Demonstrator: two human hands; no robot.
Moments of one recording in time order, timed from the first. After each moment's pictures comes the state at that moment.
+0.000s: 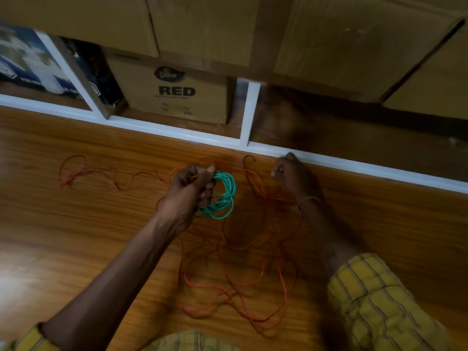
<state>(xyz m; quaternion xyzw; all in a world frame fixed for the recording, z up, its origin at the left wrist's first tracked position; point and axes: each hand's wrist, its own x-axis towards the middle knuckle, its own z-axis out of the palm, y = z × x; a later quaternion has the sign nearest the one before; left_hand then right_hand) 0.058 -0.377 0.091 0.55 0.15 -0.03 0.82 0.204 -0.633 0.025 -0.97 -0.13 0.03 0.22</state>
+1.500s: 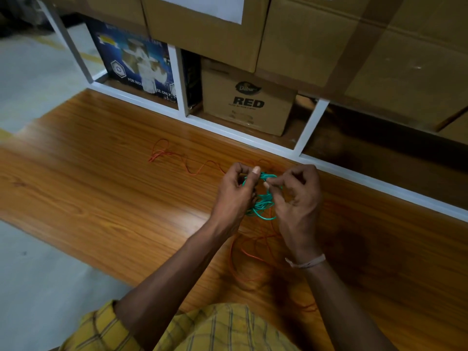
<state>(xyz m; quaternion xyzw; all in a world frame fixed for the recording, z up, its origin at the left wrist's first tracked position) -0.032 -0.370 0.125 0.63 0.17 0.13 0.75 0.001 -0.503 0.135 -0.84 -0.23 -0.22 0.43</state>
